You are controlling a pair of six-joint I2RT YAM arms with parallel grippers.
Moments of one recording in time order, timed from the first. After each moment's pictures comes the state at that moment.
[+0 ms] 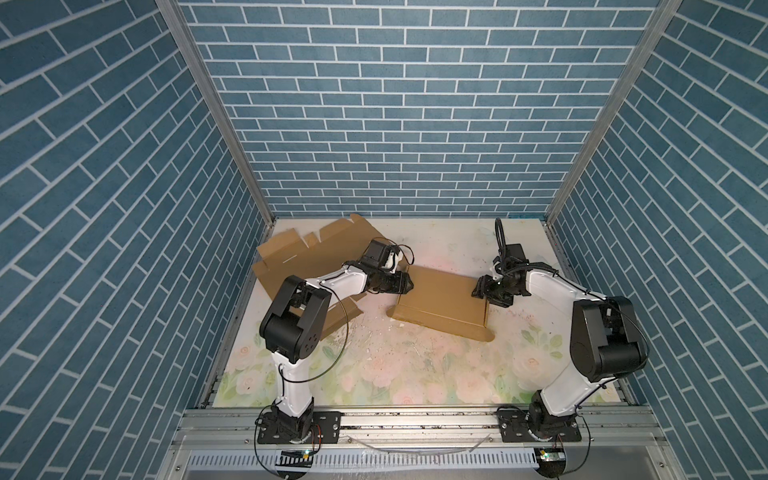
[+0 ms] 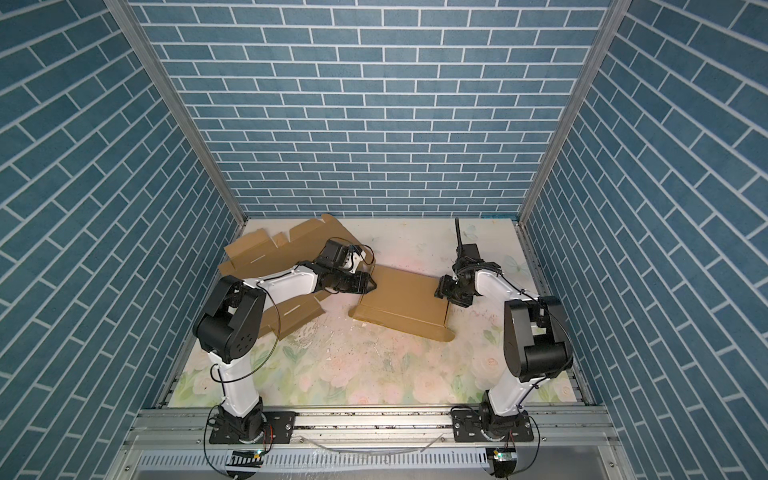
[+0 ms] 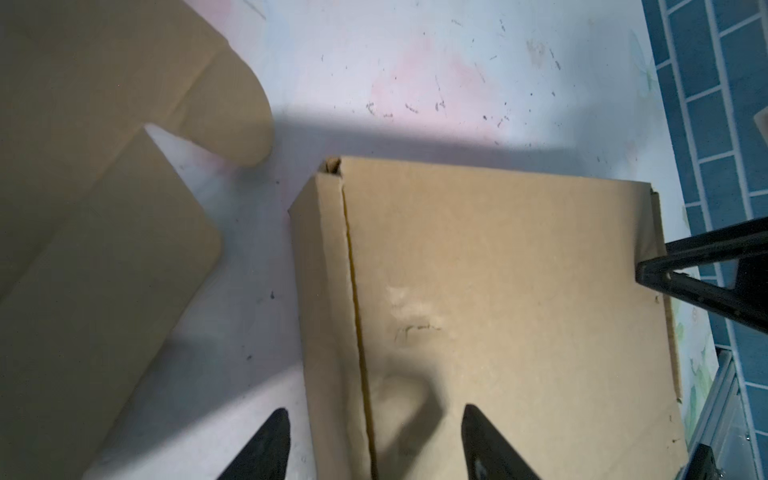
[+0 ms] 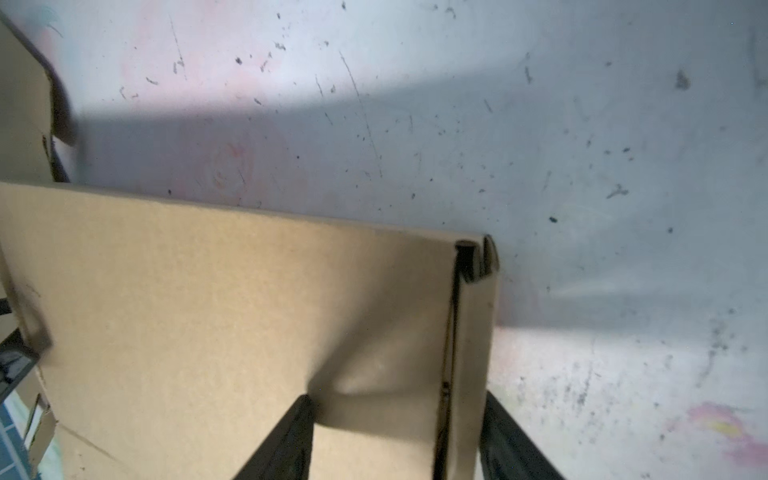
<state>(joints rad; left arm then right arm) -0.48 1.91 1.21 -0.24 0.41 -0.34 0.23 1.69 1.09 -0.63 -0.26 0.41</state>
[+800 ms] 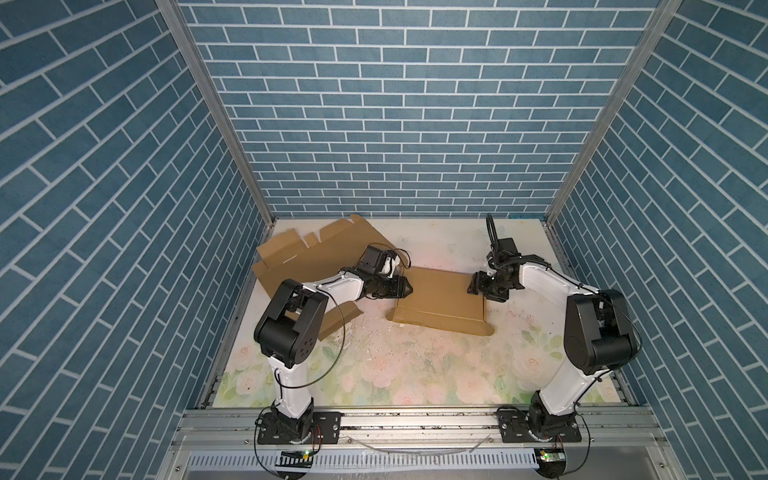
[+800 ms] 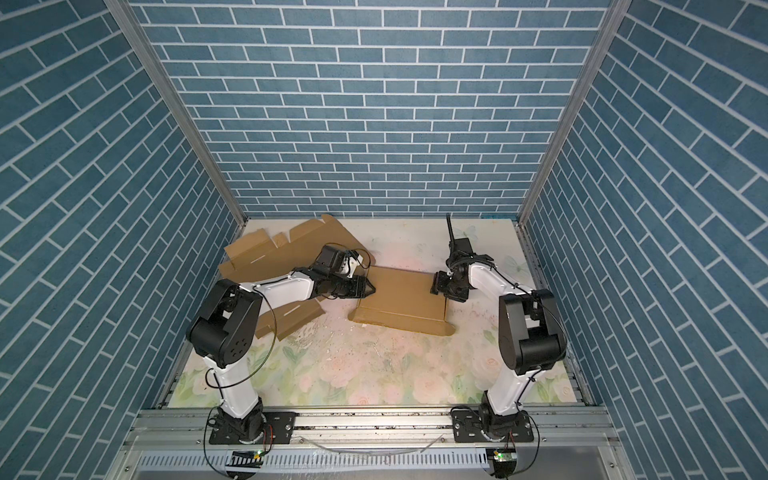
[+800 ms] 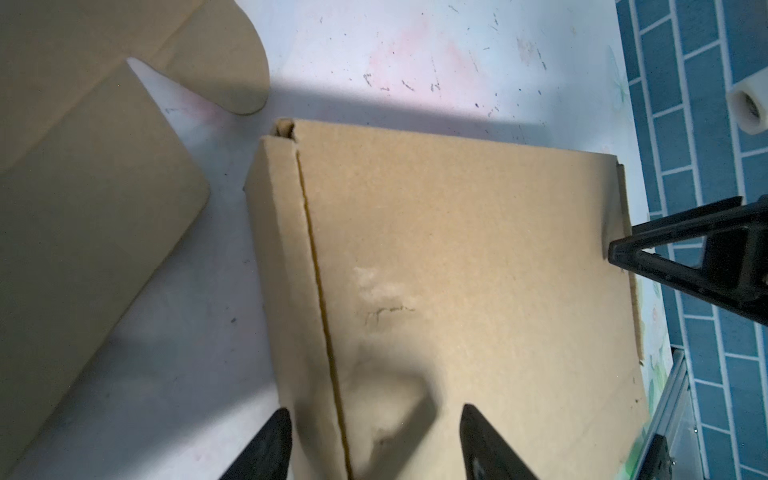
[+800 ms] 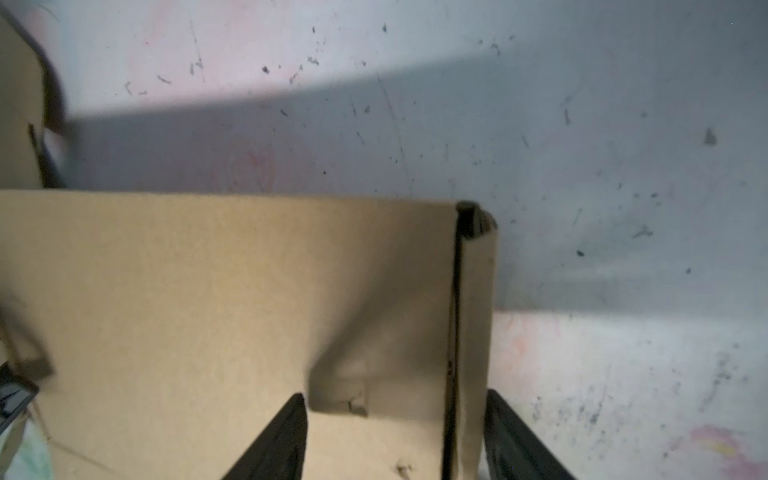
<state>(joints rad) -0.46 1.85 1.13 -0.18 0.46 -0.40 0.22 1.70 1.14 -0.66 -0.29 0.39</state>
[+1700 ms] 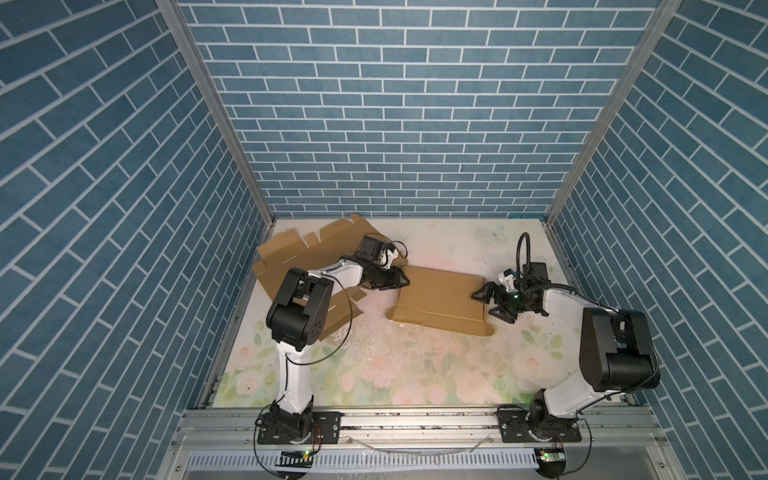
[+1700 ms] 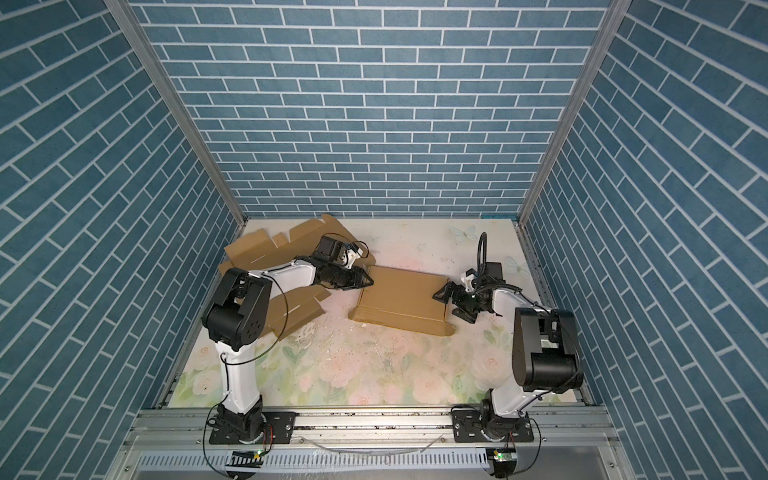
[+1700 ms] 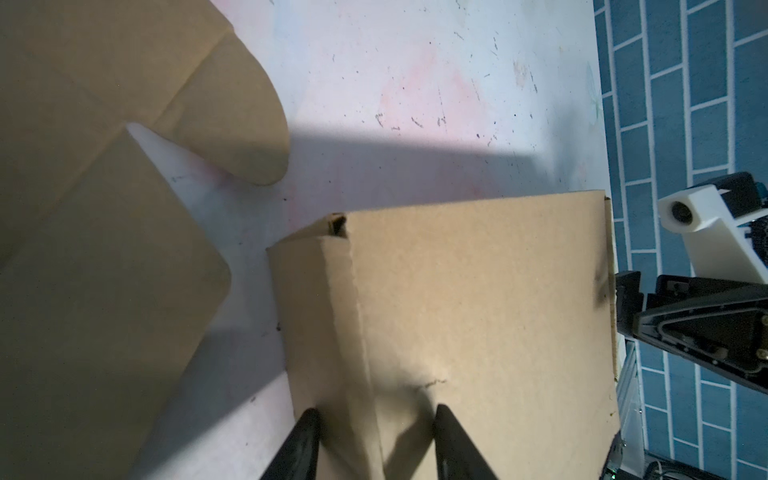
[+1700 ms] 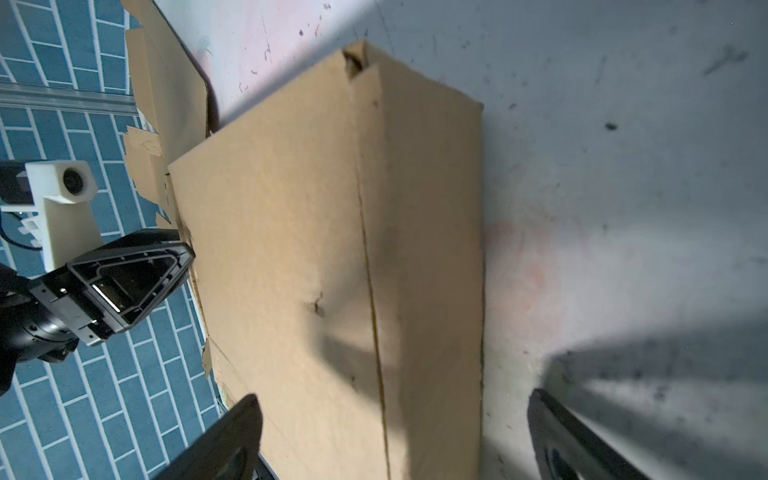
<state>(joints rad) -0.38 2.04 1.33 -0.29 0.61 -0.35 0.02 1.59 0.80 -0.36 -0.71 0.43</state>
